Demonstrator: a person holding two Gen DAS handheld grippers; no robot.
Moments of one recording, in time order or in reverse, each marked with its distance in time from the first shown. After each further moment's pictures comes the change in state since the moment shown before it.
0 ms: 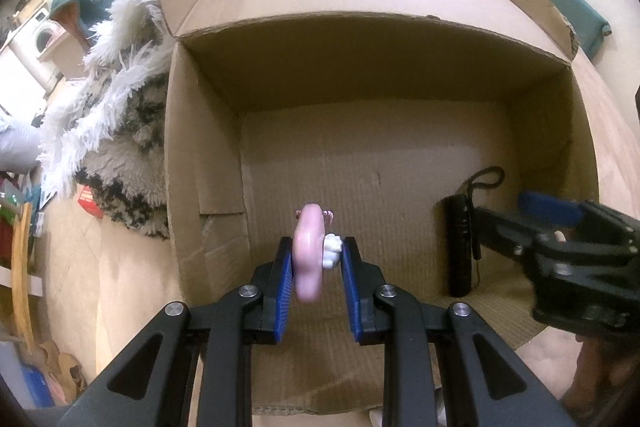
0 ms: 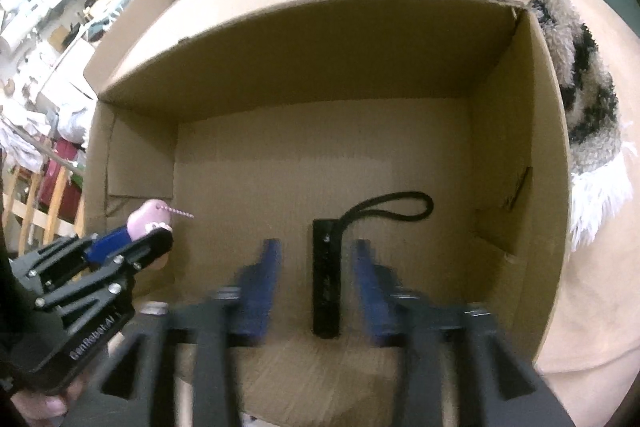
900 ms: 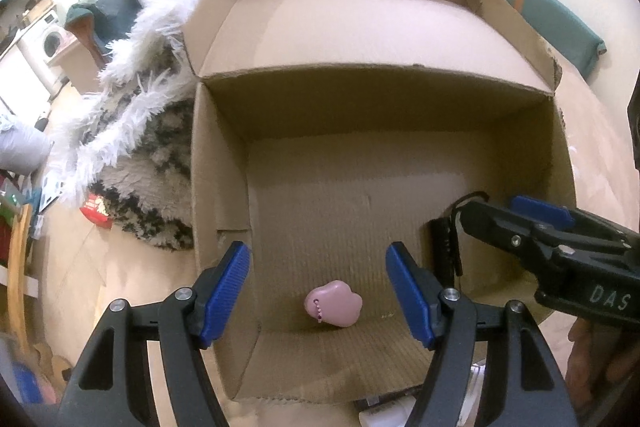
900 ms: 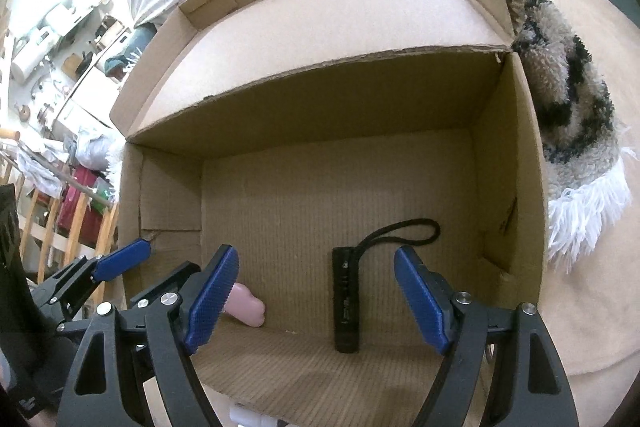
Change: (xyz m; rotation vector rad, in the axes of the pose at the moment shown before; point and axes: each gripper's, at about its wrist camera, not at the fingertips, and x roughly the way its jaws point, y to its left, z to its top) left arm -0.031 0.004 0.005 -0.027 -0.086 -0.006; right arm -0.020 -0.002 0.010 0.032 -0.070 0.060
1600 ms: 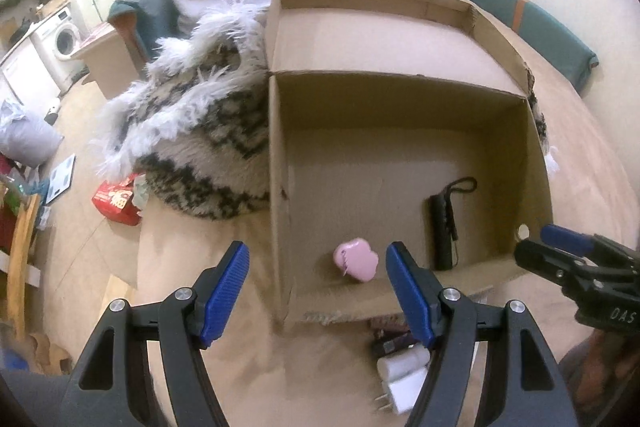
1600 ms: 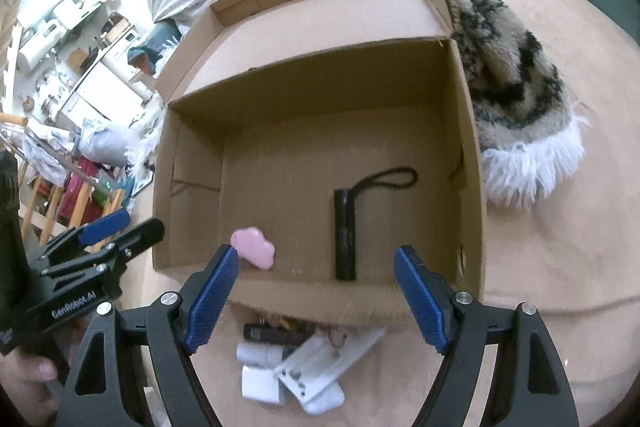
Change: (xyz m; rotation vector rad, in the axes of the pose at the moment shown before) left arm -0.061 0.030 -0.039 -0.034 -0.050 0.002; right arm -0.060 0.008 -0.053 -0.032 -0.016 -0.026
